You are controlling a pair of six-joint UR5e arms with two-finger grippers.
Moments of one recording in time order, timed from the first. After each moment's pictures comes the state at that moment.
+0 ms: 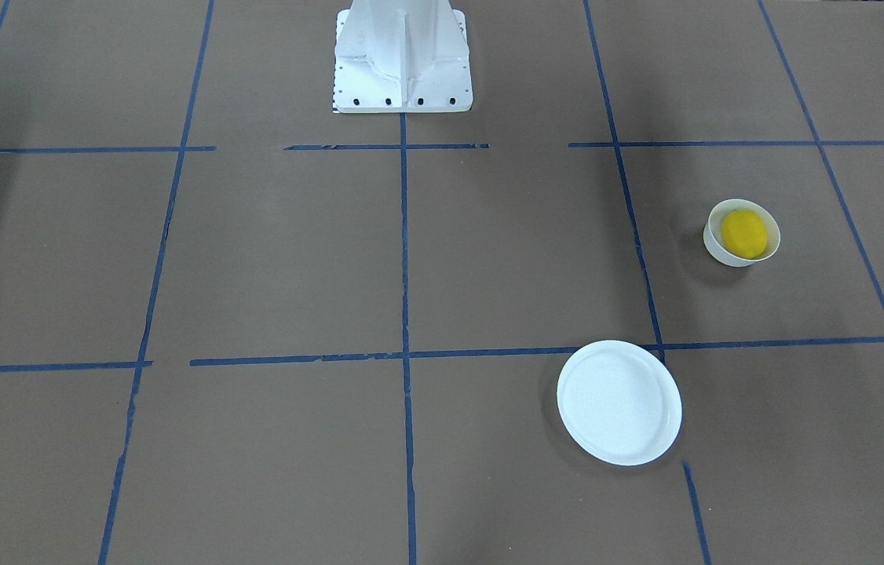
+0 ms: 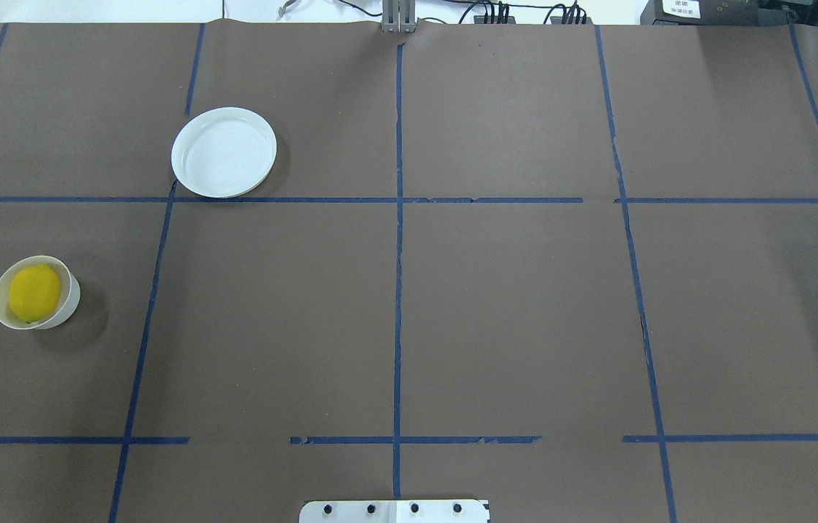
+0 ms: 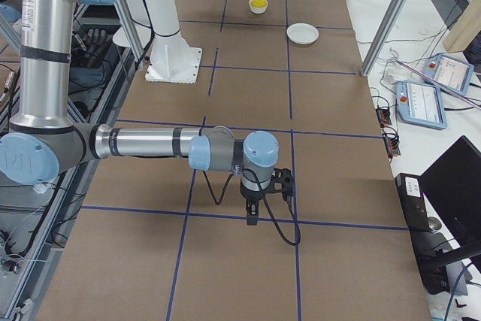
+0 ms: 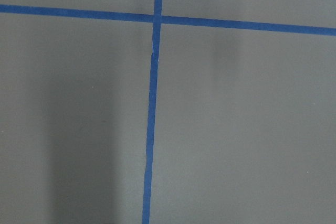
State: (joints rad) left arm -1.66 -1.41 -1.79 -1.54 -2.37 0.05; right arm 1.54 -1.71 1.75 -1.64 2.28 -0.05
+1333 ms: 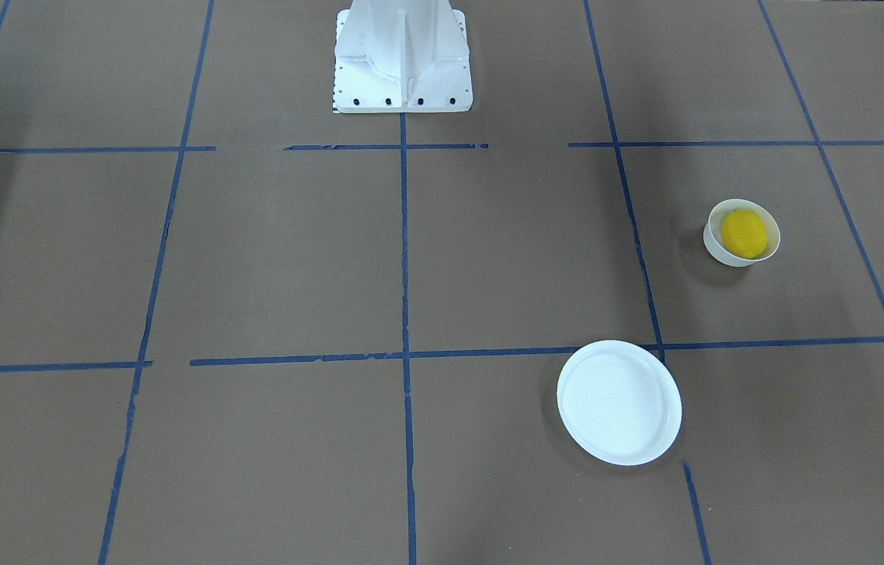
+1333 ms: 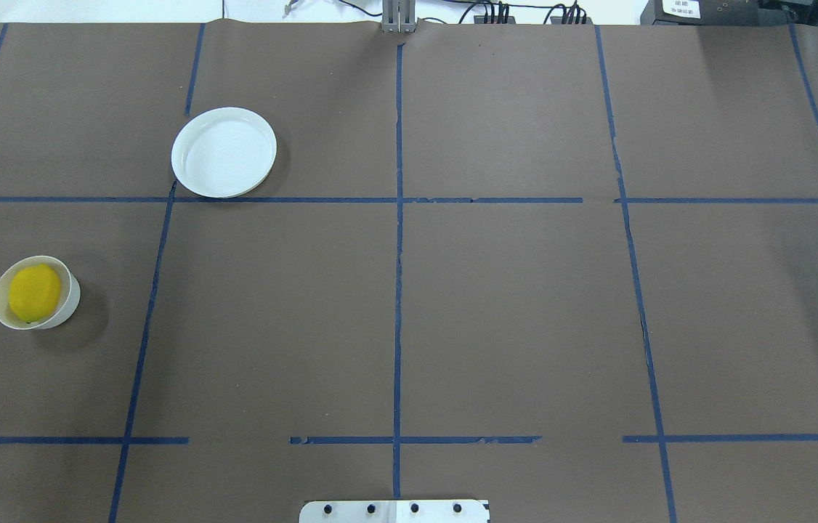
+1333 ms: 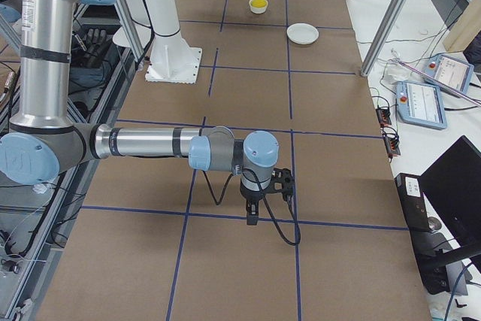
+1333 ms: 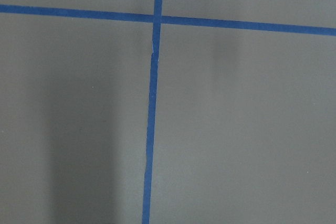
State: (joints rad) left arm -1.66 -1.42 -1.78 -1.42 -2.38 0.14; right arm 1.54 -1.71 1.75 -1.64 2.28 -0.05
